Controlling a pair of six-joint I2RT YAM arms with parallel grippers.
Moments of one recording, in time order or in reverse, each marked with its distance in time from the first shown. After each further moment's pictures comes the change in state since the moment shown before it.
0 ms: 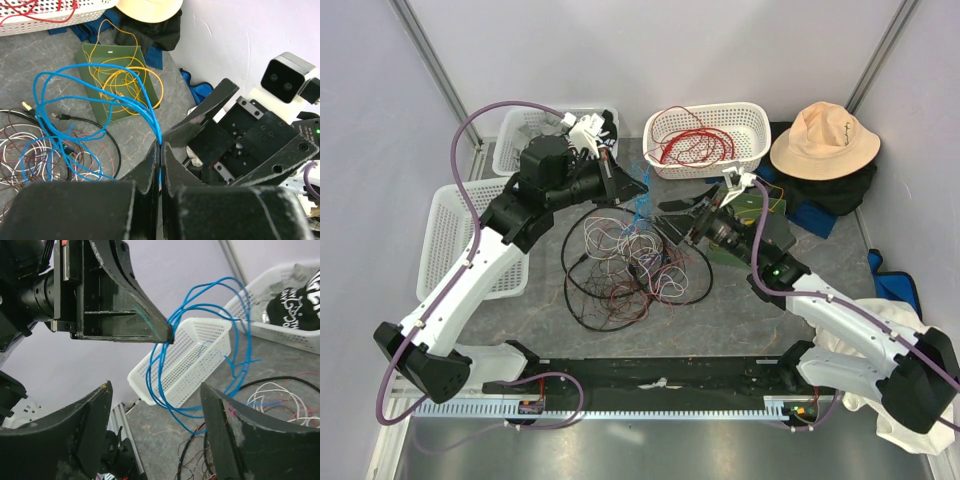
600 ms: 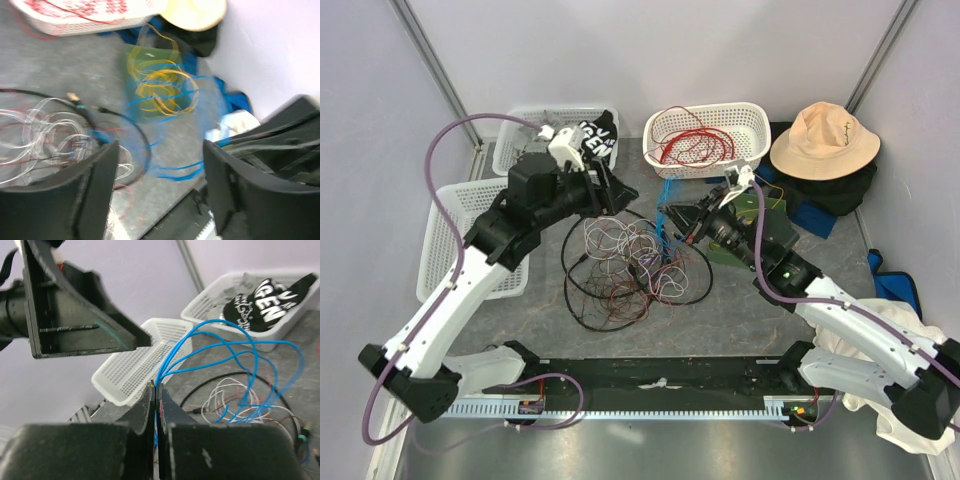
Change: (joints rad) left arm -0.017 -0.091 -0.056 -0.076 -0.201 0.054; right arm 0.076 -0.029 0.093 -0.229 0.175 -0.160
